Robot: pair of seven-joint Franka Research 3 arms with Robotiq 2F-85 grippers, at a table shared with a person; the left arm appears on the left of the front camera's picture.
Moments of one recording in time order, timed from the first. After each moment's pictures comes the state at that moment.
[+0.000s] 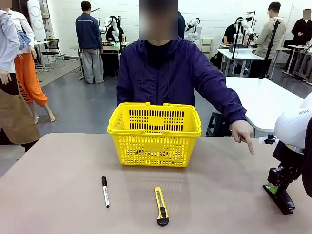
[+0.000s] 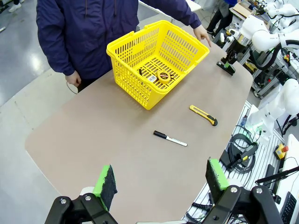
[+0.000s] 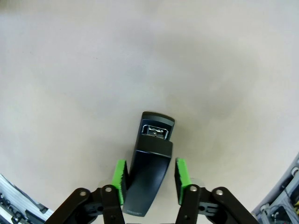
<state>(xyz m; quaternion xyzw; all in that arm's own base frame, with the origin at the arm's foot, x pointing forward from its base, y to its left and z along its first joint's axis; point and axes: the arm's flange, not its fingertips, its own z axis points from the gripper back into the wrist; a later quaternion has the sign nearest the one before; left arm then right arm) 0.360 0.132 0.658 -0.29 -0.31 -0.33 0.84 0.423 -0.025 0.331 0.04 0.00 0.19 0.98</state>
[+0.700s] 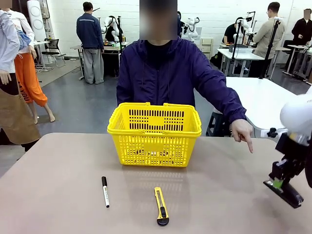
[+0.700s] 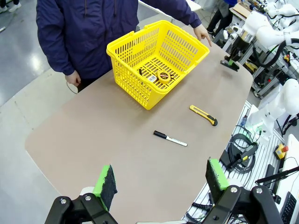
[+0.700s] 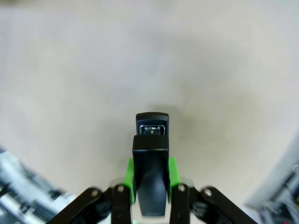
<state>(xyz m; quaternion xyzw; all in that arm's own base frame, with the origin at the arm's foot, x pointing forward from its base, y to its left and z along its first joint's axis) 0.360 0.132 0.658 -0.29 -0.31 -0.33 0.84 0.413 -0.018 0.378 0.06 0.01 0.20 0.98</state>
